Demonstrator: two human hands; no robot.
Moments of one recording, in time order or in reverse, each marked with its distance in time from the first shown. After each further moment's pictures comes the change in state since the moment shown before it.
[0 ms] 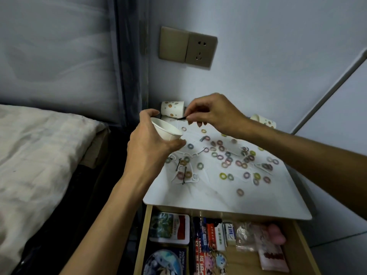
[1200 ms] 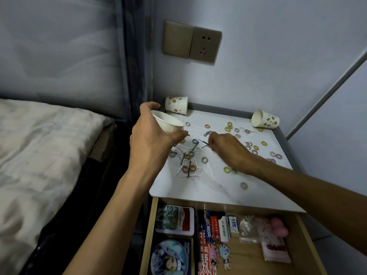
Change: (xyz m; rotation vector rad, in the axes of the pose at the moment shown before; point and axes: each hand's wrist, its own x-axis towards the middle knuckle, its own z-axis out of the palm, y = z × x) left_hand -0.005 0.004 -0.008 -0.012 0.068 0.014; right_hand -0.056 0.093 0.052 -0.680 -0.048 0.247
